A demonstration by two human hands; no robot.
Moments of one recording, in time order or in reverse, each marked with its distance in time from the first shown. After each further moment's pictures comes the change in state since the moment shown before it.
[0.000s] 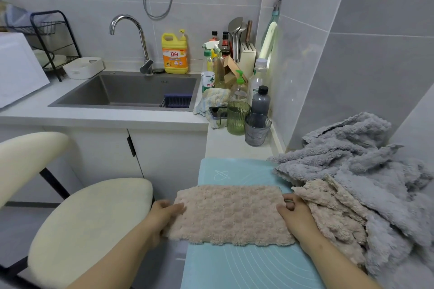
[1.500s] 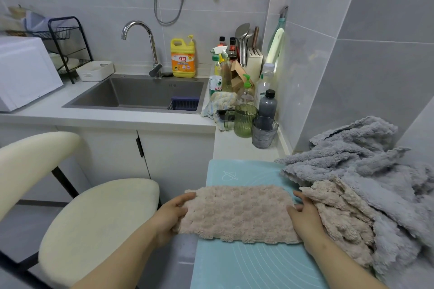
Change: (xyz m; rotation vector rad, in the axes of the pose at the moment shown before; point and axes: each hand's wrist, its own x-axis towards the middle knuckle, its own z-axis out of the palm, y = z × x) left_hand -0.007 -0.001 -0.010 0.036 -0.128 0.058; right_hand -0.010 -0.004 0.005 0.043 0.088 -0.032
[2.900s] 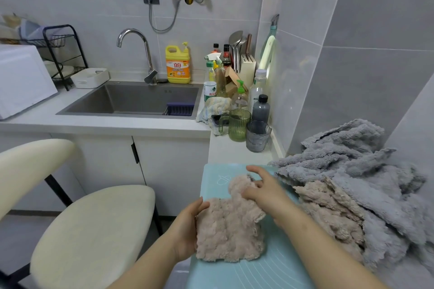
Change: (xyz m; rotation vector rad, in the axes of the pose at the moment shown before) left_hand -0.041 0.016 0.059 -0.446 -0.153 -0.177; right_hand -0.048 -0.094 0.023 0.003 -0.392 -0.191
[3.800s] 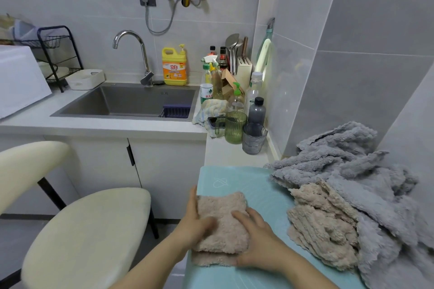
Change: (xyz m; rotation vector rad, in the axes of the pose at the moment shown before) left_hand 0.017 -0.008 -0.001 0.635 -0.032 0.412; right_hand -0.019 0.076 0.006 -0.675 -0.279 -0.027
